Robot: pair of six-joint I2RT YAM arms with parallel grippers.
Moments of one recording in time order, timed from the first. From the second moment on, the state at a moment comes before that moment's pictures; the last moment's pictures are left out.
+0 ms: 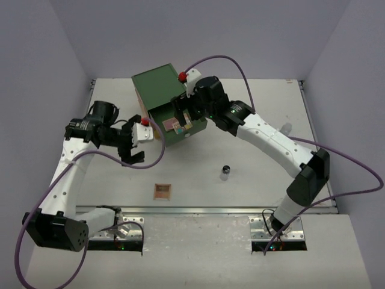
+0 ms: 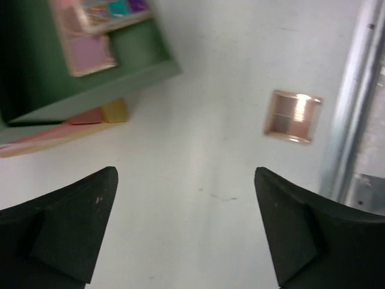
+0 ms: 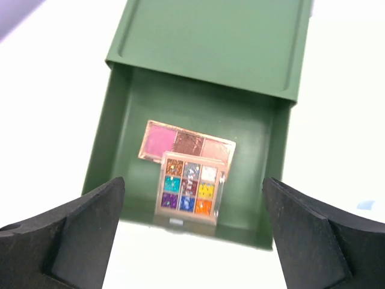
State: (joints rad) left arm -0.07 1.18 1.30 -1.21 0.68 1.19; right arm 0.76 1.71 1.62 -0.40 0.08 0.03
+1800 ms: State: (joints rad) left arm -0.77 1.31 0.55 -0.48 0.24 0.69; right arm 0.76 1.26 1.11 -0.36 0.21 0.08
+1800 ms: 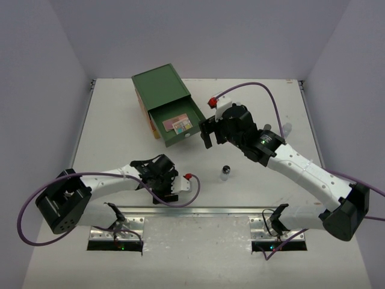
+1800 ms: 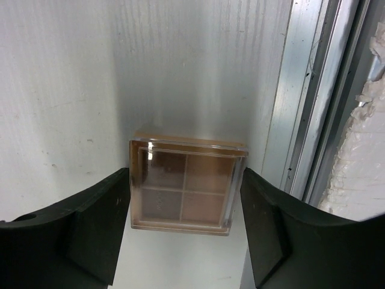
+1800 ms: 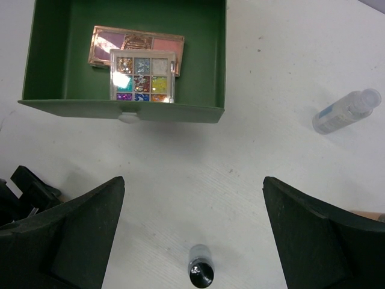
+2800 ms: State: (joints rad) left arm -0.76 1.32 1.61 -0.83 0.36 0.55; right arm 0.70 1.17 1.10 -0.36 0.47 0.18
